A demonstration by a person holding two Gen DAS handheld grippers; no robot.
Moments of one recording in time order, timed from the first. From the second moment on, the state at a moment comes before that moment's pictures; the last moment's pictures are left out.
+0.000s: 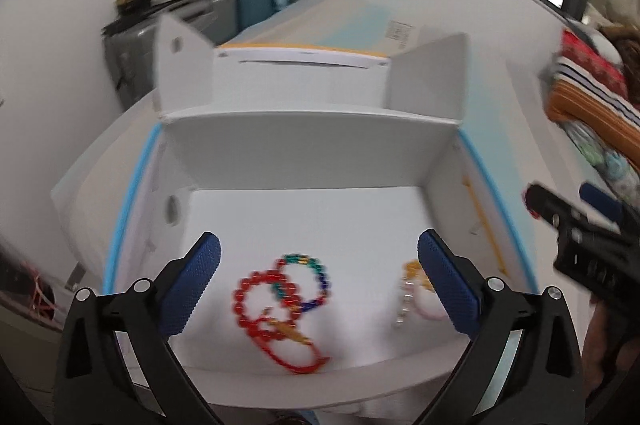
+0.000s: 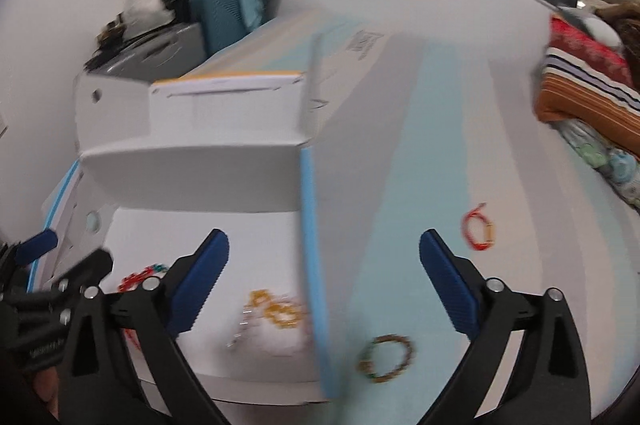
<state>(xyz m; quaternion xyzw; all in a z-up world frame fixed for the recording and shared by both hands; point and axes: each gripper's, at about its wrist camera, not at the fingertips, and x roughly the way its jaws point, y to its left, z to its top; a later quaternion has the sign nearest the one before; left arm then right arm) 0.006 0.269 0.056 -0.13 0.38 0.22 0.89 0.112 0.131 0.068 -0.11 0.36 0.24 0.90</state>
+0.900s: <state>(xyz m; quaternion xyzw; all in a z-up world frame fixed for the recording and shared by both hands) 0.121 0.014 0.031 -0.02 0.42 0.04 0.91 0.221 -0.073 0.051 -0.06 0.40 0.10 0.91</state>
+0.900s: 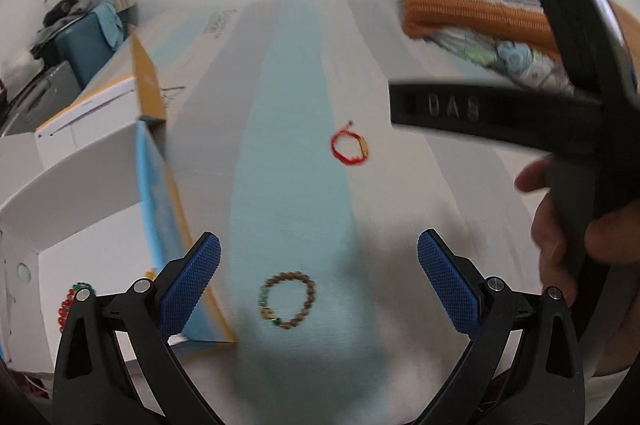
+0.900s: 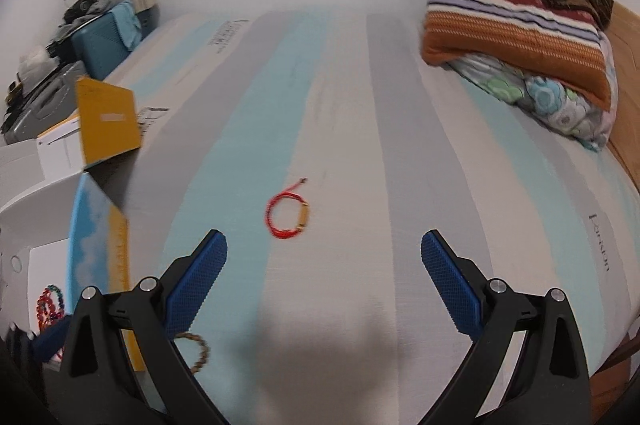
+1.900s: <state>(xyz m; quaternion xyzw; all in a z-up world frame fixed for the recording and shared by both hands) 0.173 0.034 -0.094 -0.07 0.51 0.05 0.85 0.338 -0.047 -0.082 -0.07 0.47 0.12 0.87</state>
